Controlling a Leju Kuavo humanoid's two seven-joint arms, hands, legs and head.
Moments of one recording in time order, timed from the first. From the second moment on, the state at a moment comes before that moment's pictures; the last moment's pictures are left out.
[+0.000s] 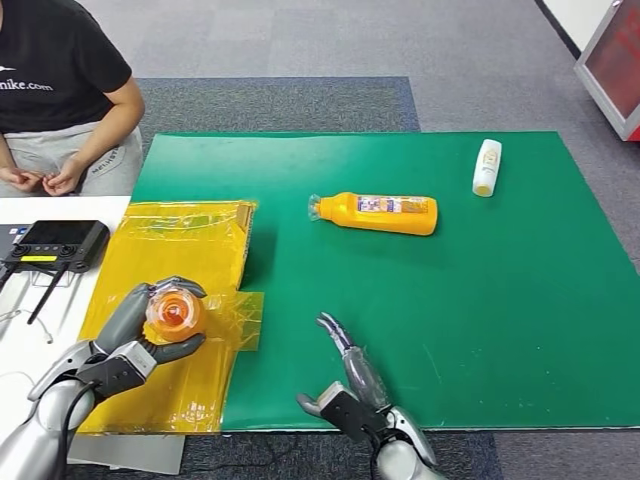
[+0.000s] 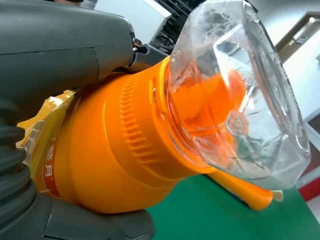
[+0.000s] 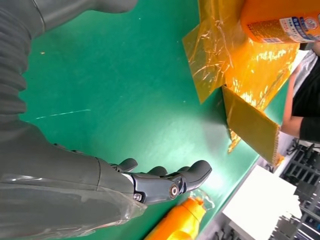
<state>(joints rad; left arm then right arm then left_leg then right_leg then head) -0.08 0.30 -0.32 -1.58 -0.41 -0.18 -0.45 -0.11 0.08 0.59 -1.06 0.57 -0.23 -0.44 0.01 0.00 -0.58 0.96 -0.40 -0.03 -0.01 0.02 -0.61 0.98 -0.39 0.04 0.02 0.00</state>
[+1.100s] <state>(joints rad) -0.21 0.38 -0.41 -1.42 -0.40 -0.23 -0.47 -0.16 0.09 0.60 -0.98 0.55 -0.22 -0.43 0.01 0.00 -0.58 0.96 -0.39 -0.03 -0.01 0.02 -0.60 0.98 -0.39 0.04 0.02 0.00</state>
